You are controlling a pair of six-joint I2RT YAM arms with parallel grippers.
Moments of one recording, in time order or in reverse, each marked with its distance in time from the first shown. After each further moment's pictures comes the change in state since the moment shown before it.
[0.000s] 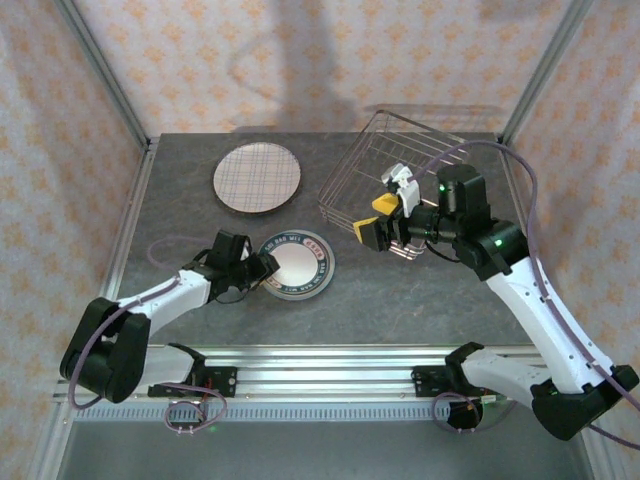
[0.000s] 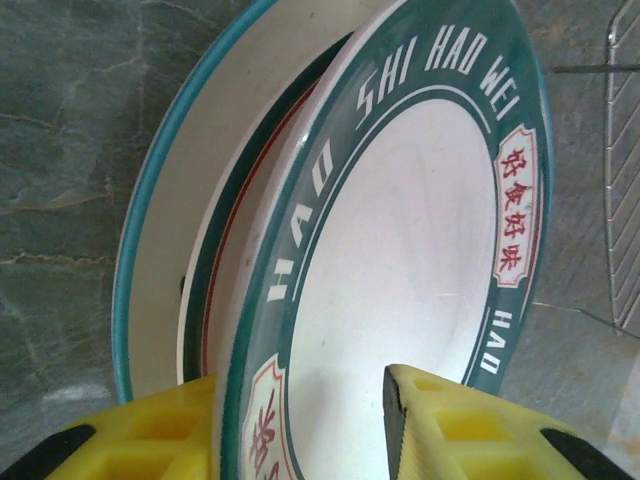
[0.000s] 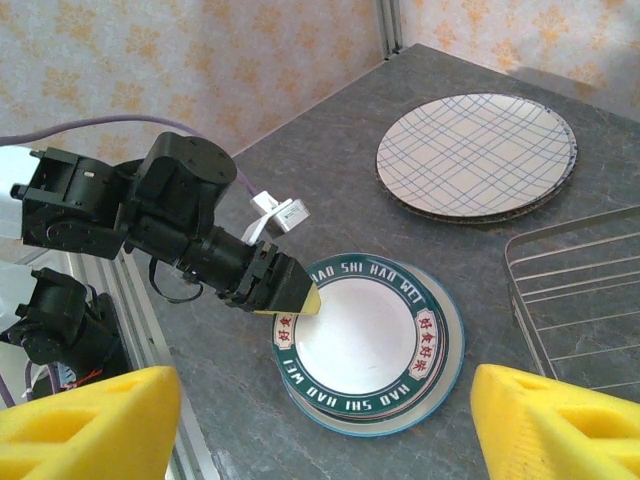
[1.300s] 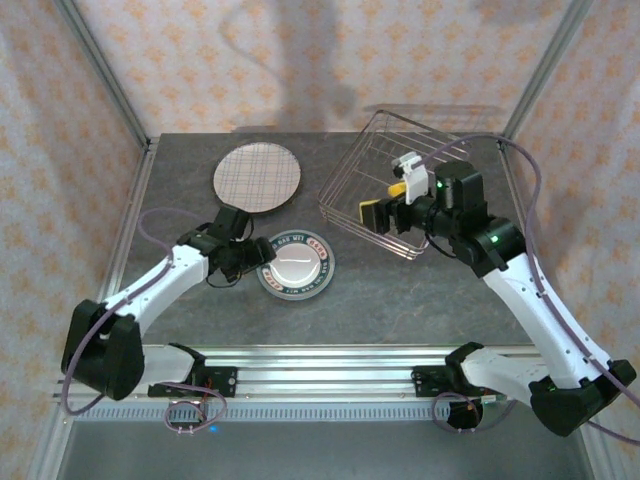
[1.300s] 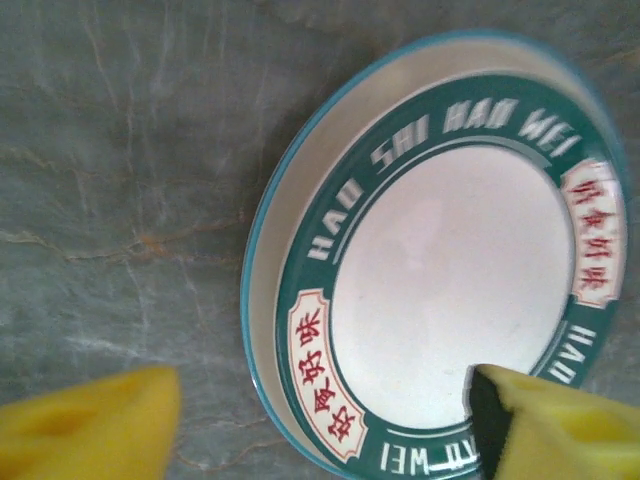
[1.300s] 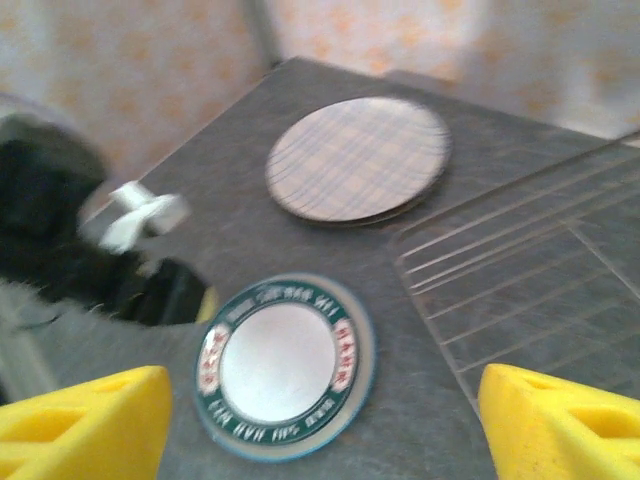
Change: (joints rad) left arm -0.002 -0.016 0.327 -0.522 -0.209 0.144; right arm 0.001 0.017 0.004 0.055 0.339 0.132
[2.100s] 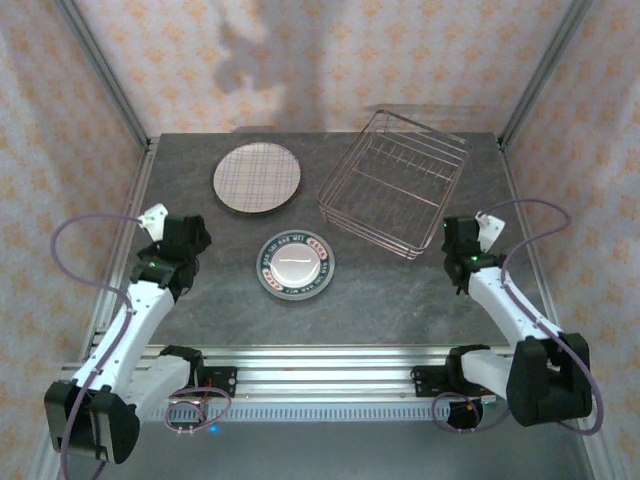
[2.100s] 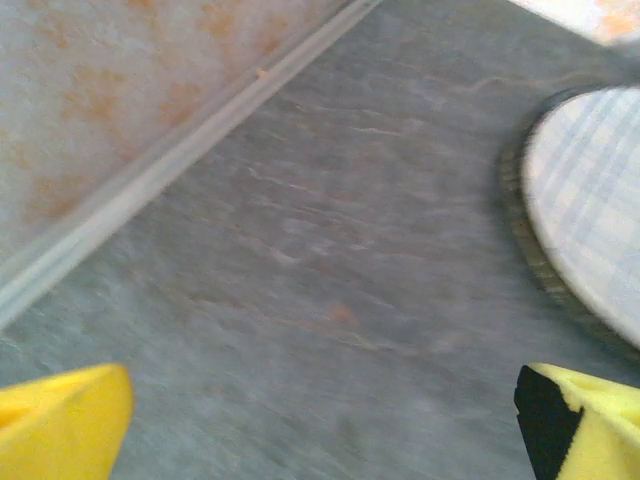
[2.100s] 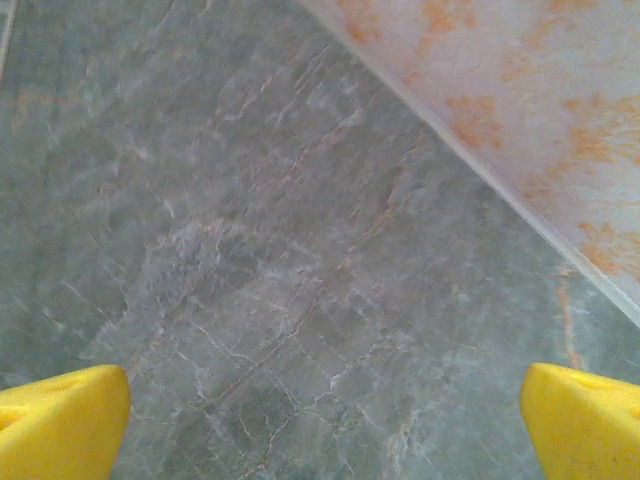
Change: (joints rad) left arm 0.234 -0.326 -0.199 0.174 -0.713 0.293; right arm -0.375 0.079 -0.678 0.310 0.859 0.364
